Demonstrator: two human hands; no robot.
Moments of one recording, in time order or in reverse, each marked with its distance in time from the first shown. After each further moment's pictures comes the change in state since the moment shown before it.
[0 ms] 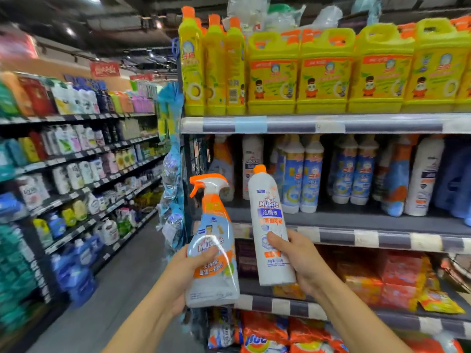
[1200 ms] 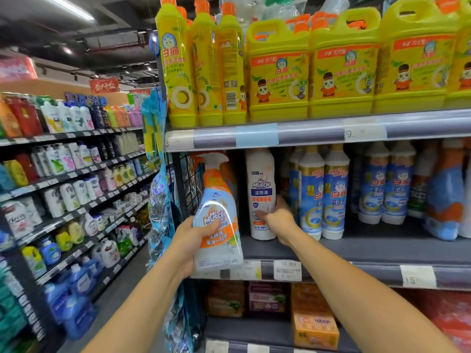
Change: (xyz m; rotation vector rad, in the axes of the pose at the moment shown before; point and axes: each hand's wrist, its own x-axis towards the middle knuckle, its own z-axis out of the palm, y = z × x) left_hand 0.175 0.064 0.001 0.064 0.046 0.122; right_hand 0.253 0.002 0.005 -0.294 0.203 -0.251
